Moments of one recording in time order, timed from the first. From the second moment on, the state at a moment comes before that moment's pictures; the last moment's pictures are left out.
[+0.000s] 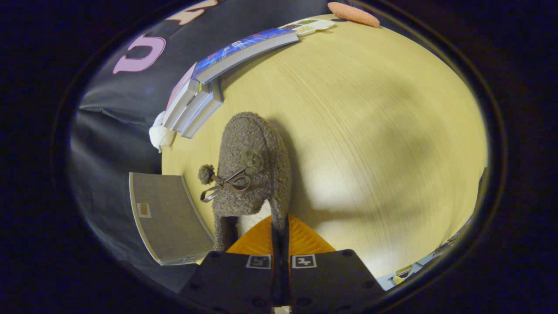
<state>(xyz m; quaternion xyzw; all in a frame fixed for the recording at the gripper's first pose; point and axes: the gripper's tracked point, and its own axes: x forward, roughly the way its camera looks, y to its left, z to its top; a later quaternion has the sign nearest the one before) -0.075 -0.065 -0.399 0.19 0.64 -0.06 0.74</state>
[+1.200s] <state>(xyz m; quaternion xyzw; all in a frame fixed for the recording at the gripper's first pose) -0.052 0.226 -0.261 0.17 0.60 0.23 0.74</state>
